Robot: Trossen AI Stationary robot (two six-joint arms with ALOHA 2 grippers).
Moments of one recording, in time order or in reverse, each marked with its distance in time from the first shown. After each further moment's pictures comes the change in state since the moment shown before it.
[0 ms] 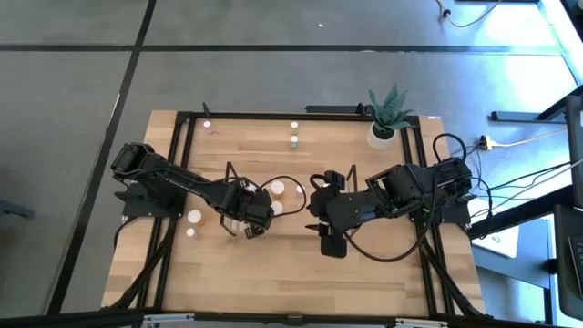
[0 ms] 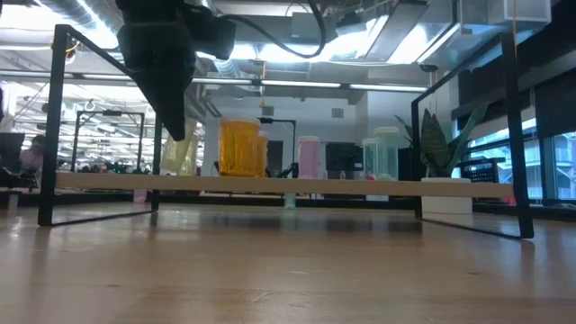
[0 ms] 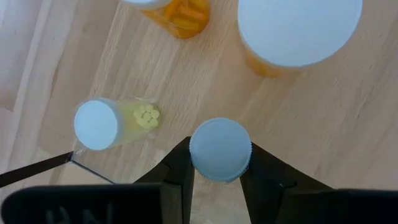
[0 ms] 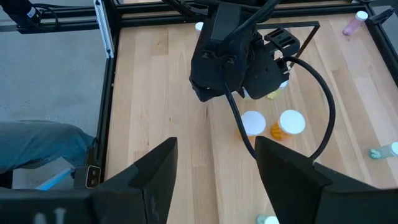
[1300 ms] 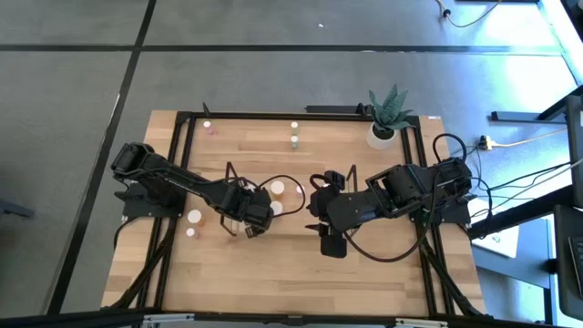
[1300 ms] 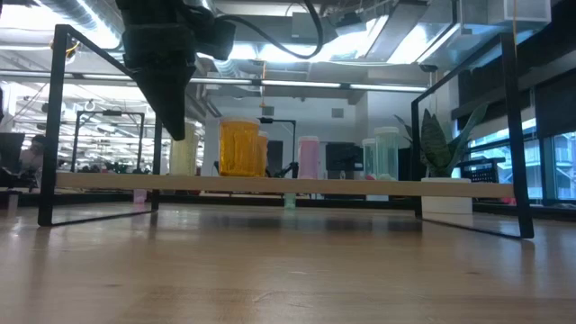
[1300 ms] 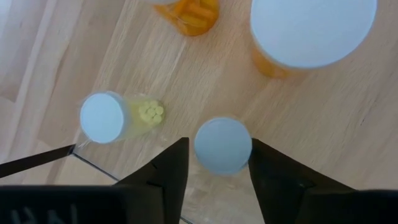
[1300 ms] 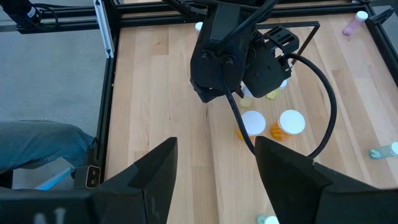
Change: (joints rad) left arm 0.000 0.000 0.000 -0.009 -0.012 -0.047; right arm 0.000 0.000 0.000 0.000 0.000 0.000
